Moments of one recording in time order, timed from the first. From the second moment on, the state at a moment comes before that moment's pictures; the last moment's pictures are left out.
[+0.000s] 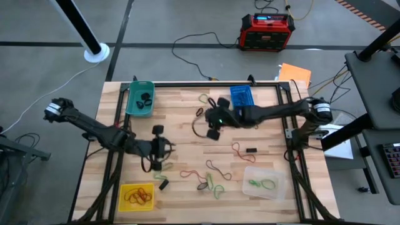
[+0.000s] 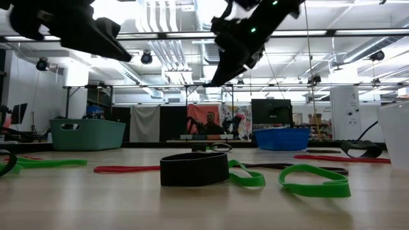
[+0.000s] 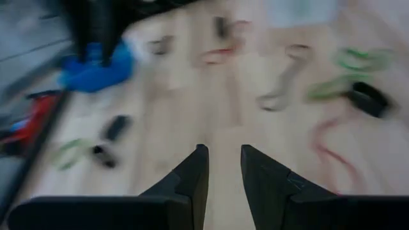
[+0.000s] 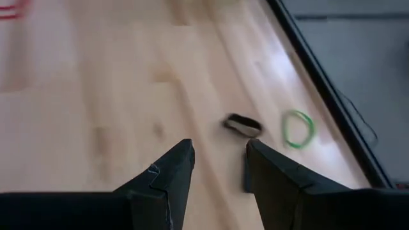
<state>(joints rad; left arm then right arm) -0.40 1.04 0.60 -0.17 -0.49 0.02 -0.08 1.69 1.25 -0.36 0.34 0.03</state>
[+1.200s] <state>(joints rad) -0.24 0.96 0.57 -0.17 -0.47 0.12 -0.31 2.06 1.37 -0.45 0.18 0.03</state>
